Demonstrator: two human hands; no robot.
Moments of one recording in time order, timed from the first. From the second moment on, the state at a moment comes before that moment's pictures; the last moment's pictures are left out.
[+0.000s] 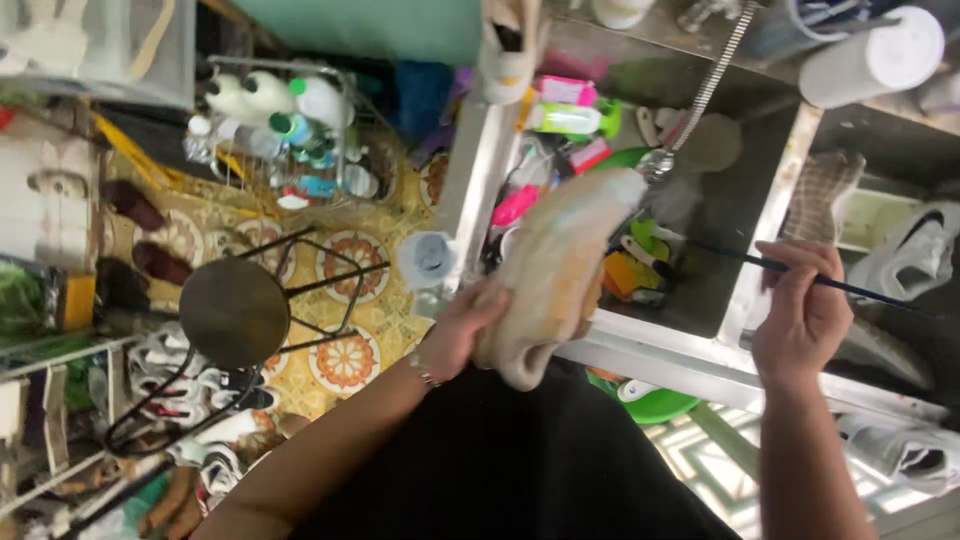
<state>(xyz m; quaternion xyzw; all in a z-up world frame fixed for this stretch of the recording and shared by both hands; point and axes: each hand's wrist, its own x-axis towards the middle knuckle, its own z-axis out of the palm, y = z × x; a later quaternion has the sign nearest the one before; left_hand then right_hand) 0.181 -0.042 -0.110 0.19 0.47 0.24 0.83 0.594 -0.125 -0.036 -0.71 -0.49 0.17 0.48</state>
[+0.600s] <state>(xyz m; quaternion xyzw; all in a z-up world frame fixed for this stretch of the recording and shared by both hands) -0.003 -0.053 -0.219 -0.10 0.40 0.43 0.80 0.339 -0.011 -0.191 -0.55 -0.65 0.24 0.47</state>
